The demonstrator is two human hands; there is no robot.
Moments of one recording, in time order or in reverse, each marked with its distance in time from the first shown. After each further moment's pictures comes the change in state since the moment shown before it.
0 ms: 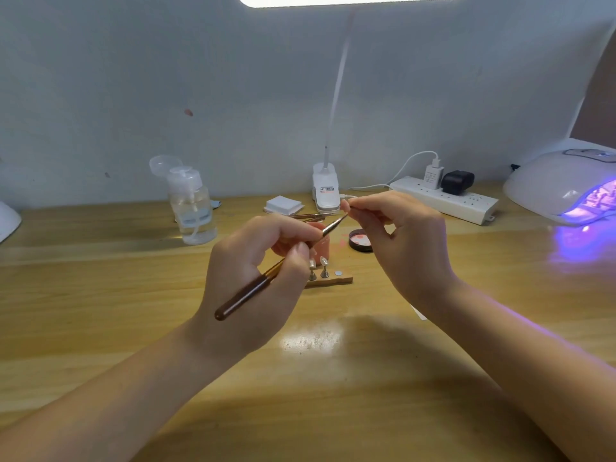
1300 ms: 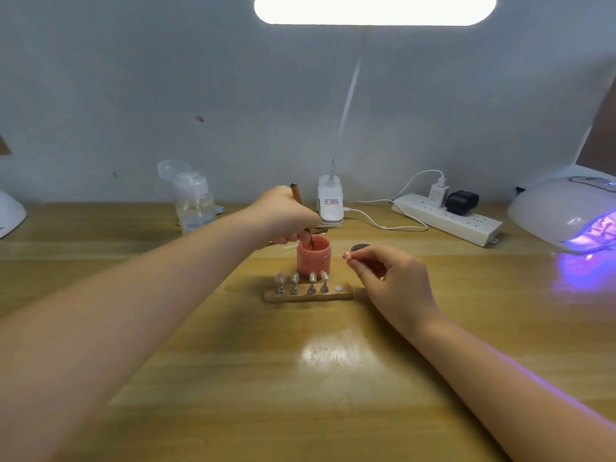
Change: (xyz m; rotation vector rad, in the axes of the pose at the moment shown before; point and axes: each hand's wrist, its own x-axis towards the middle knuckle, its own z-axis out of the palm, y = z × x) left_hand 0.113 -0.068 0.030 0.308 -0.409 -0.821; right_hand -0.027 0.035 0.021 0.026 -0.183 0.261
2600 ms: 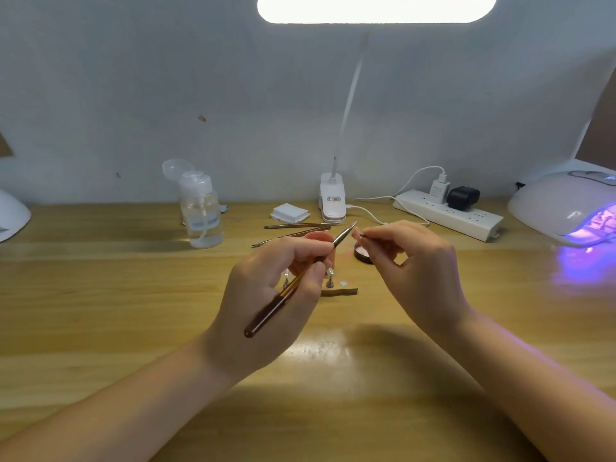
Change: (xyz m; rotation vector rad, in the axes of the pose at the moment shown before) left_hand -0.124 -0.051 0.026 -0.304 0.369 0.869; right_hand 0.001 -0.033 -0.027 -0.118 0.094 -0.265
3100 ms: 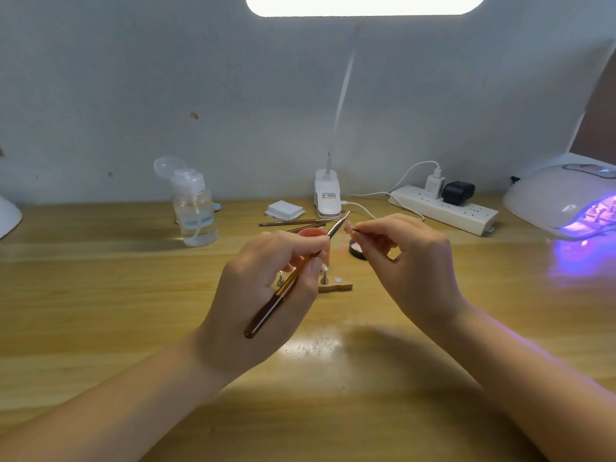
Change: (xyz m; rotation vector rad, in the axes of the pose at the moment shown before) left_hand 0.001 -0.002 0.002 0.116 0.007 0.131; right_hand 0.001 -0.004 -0.002 -0.015 0.009 -0.006
